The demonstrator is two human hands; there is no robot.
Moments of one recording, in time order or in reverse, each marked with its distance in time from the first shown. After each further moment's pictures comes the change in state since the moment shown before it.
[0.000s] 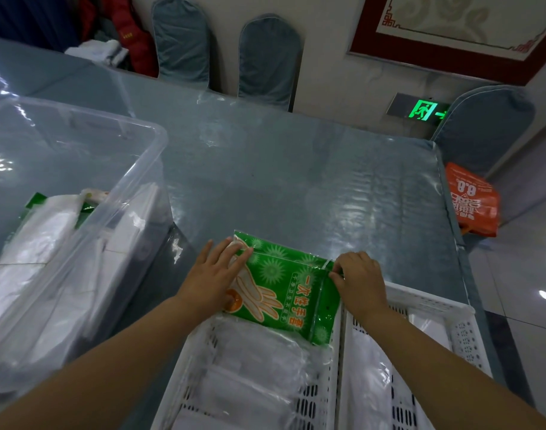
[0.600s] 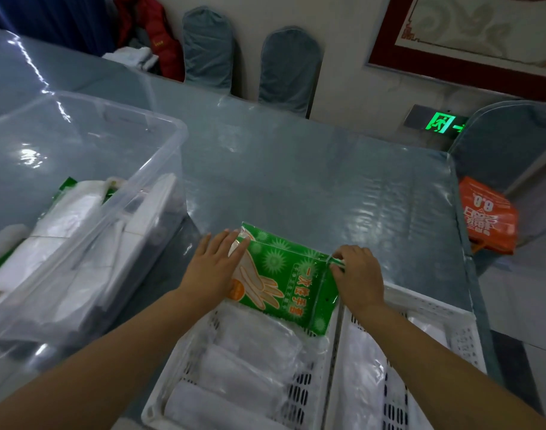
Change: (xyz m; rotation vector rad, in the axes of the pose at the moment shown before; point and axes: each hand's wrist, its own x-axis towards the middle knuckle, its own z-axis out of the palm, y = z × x) left_hand -0.029 0.021 -0.025 0.031 0.083 -0.140; right_hand -0.006 -0.011 -0.013 0.125 0.077 0.008
